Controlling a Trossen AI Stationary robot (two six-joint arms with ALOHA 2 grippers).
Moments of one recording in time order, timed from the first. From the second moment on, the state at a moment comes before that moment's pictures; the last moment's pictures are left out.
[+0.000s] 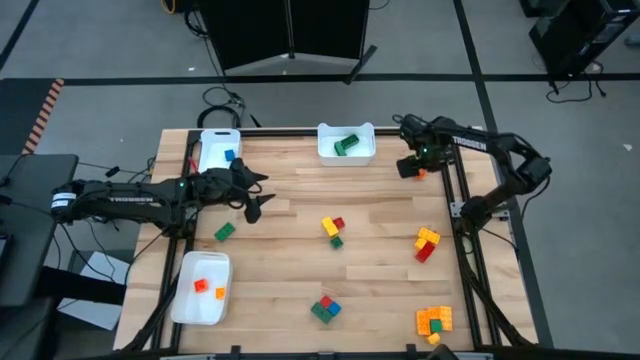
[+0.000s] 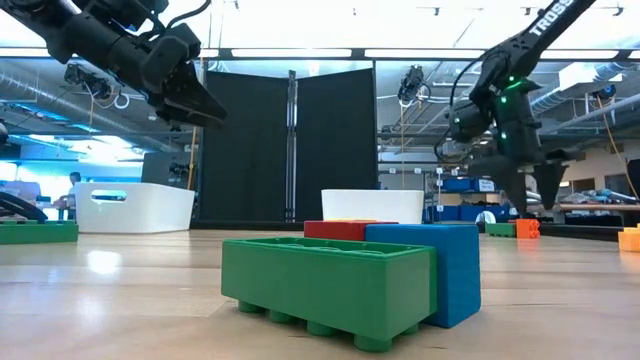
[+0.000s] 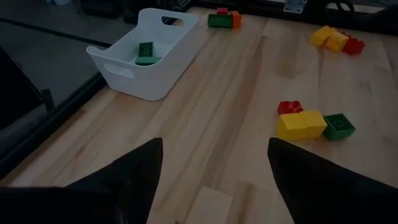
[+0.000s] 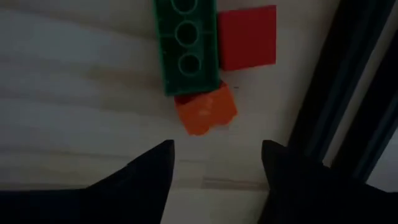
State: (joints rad) left arm 0.16 0.84 0.47 -0.07 -0.22 -0.10; right arm -0.88 1.51 0.91 -1.06 0.11 0.52
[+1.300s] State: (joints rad) left arm 0.16 0.84 0.47 -0.06 -0.23 -0.11; right arm -0.89 1.67 0.89 -0.91 0.16 0.29
